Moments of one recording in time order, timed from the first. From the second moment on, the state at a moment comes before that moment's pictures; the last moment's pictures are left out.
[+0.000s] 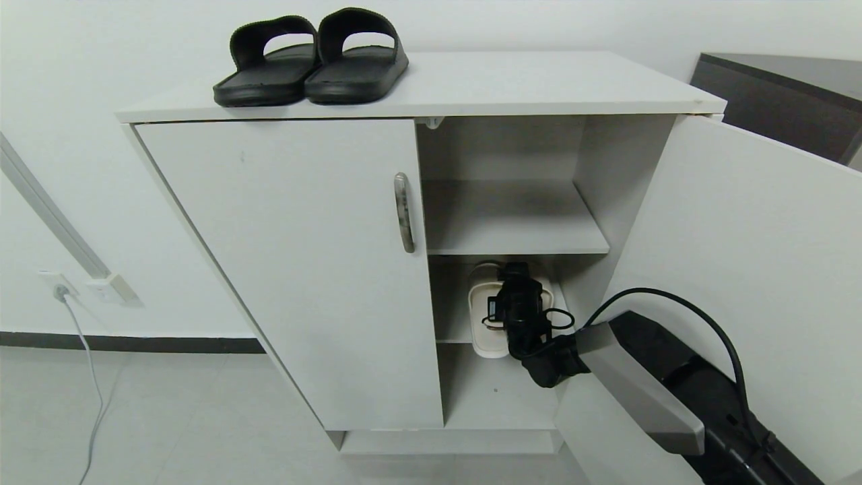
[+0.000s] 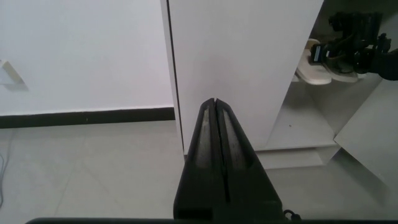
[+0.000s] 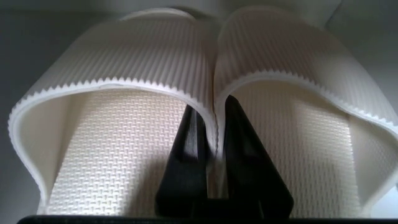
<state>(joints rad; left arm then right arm) 0.00 0.00 0.00 0.01 -0.02 0.02 0.55 2.82 -1.95 -0.73 -0.55 0.09</state>
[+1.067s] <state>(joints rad) 0.00 0.00 0.00 0.01 -0.02 0.02 0.55 2.80 -1.85 -0.78 -0.57 0.09</state>
